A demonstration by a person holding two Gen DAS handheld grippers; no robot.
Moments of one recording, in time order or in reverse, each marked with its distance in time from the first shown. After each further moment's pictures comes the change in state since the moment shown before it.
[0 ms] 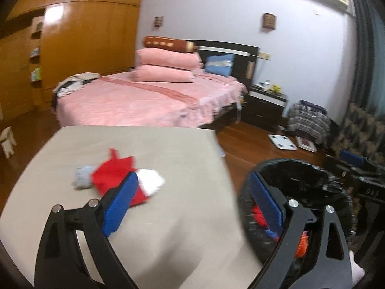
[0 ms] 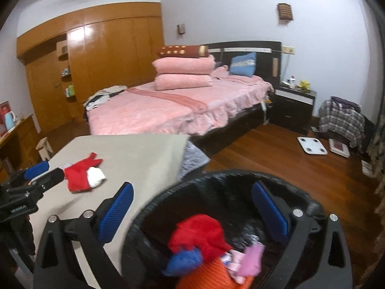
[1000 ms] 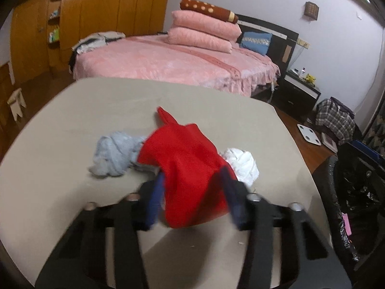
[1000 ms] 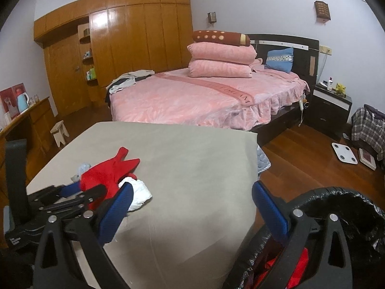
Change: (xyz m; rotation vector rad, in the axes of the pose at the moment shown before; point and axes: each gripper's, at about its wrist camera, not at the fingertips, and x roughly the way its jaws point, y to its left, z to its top) left arm 0.097 0.120 -0.025 -0.138 0.189 0.062; right arm 0.114 0.124 0.001 -0.073 0.074 0.101
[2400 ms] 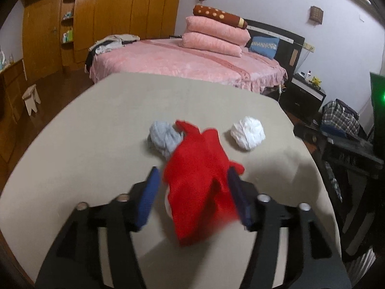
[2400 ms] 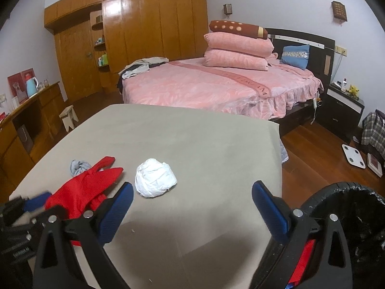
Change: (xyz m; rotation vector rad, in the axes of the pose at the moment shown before) left arm -0.081 0.028 -0.044 -0.013 -0.043 0.081; right arm 0.014 0.030 -0.018 -0.057 0.063 0.053
